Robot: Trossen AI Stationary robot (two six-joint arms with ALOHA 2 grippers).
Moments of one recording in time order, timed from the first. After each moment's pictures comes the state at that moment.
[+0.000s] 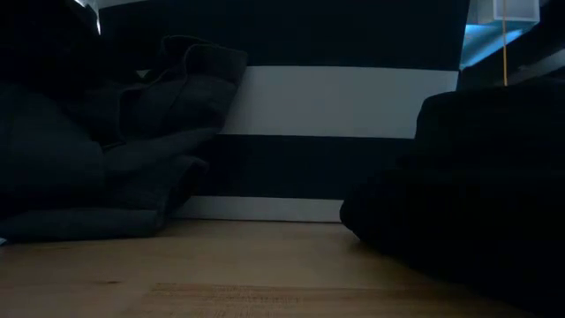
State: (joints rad) left arm -0.83 1.60 0.94 -0.53 -1.04 -0.89; right arm 0.16 1.72 1.71 -1.09 0.55 0.41
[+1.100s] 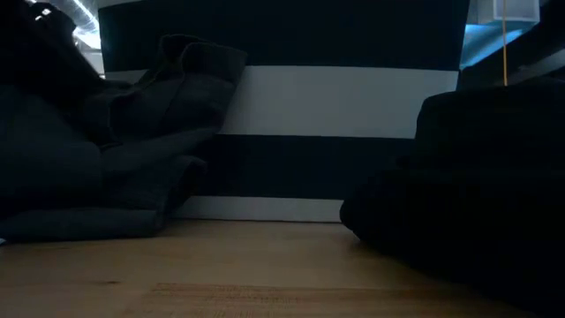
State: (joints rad) left arm -0.88 1.60 0.94 -0.62 -0.94 -0.97; right arm 0.50 1.73 2.02 -1.17 0.63 0.36
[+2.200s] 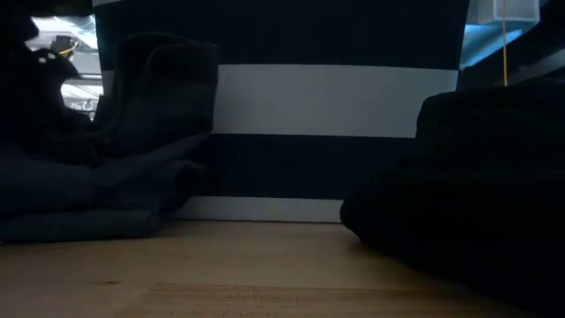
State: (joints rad) left arm -0.80 1.60 0.91 -0.63 -0.61 -1.01; right arm 0.93 1.73 1.21 -0.36 0.93 0.83
